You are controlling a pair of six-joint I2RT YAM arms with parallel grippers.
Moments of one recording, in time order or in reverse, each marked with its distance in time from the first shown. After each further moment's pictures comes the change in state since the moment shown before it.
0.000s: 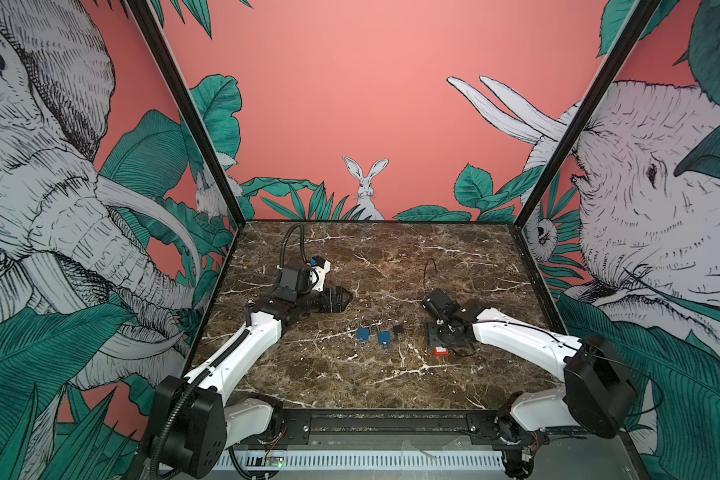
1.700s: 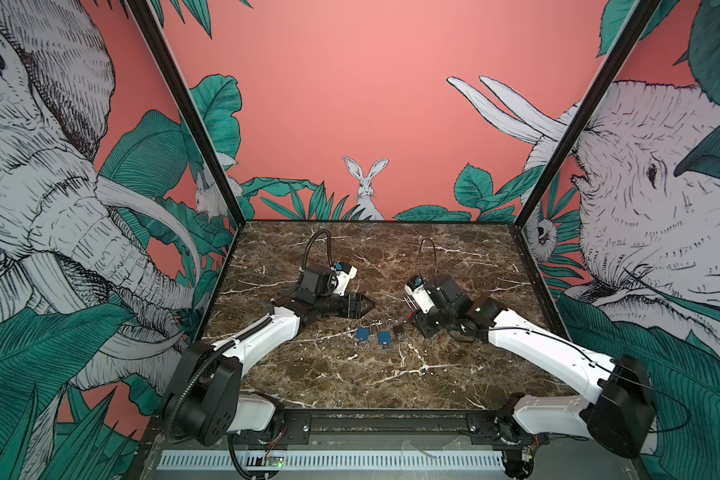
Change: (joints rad) left arm -0.131 0.164 -0.035 0.275 0.245 -0.061; right arm 0.057 -0.111 0.152 0.148 -0.212 -0.626
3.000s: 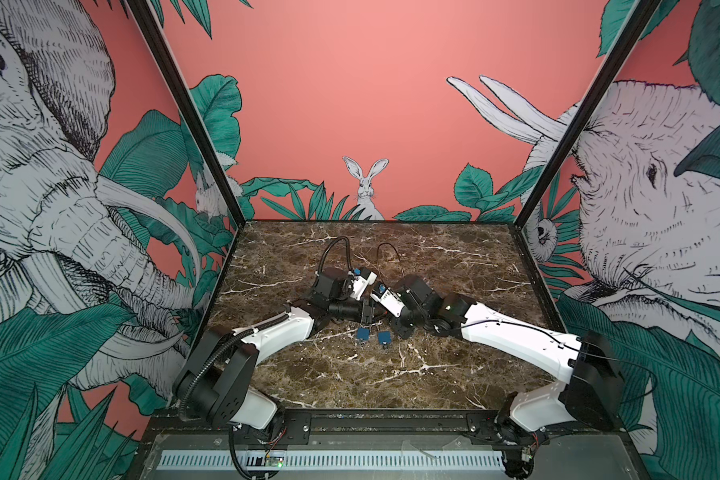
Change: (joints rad) left arm -0.104 0.102 0.000 0.174 0.135 -0.107; right arm 0.156 0.163 0.137 0.058 0.072 -0.129
